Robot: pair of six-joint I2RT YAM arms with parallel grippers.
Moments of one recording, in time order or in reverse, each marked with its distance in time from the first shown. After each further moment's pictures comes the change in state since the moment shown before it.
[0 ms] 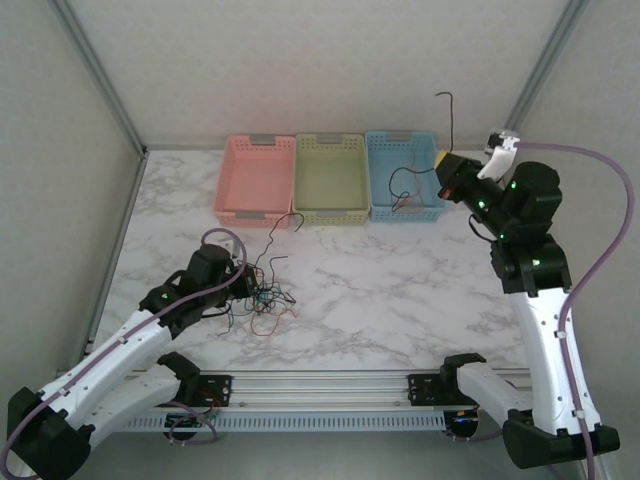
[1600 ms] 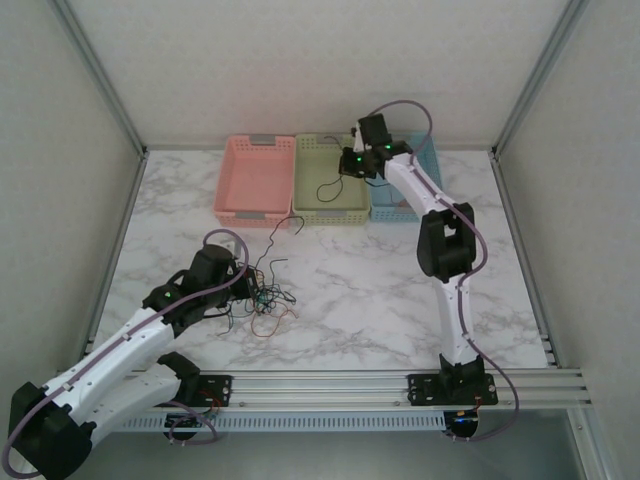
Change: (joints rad) left arm 0.003 0.021 -0.014 0.007 0.001 0.000; right arm 0.231 1.350 0.798 -0.225 0.075 -0.080
